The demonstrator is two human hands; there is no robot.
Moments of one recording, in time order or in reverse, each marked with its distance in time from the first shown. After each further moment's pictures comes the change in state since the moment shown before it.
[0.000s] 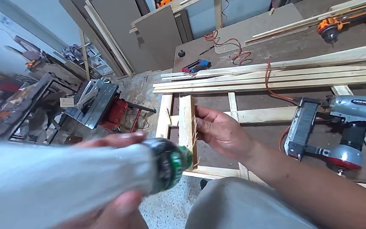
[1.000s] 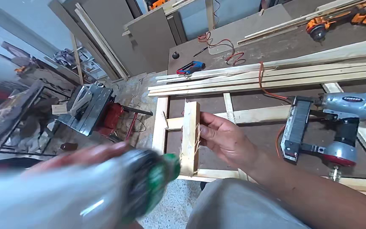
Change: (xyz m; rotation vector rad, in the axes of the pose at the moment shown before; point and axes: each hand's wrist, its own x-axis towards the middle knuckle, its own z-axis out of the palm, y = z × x) left_hand 0.005 -0.006 -0.010 0.012 -0.052 -0.061; right_hand -0.014 0.004 -0.008 -0.045 0.124 -0.045
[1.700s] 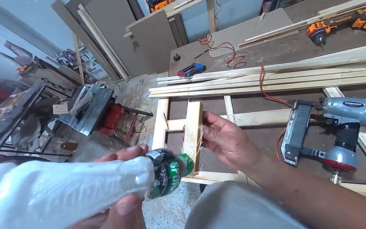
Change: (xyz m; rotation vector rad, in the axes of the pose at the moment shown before) left_hand -0.018 -0.025 0.016 -0.044 0.067 0.030; right_hand 0.001 -0.005 -0.002 0.064 0.051 0.002
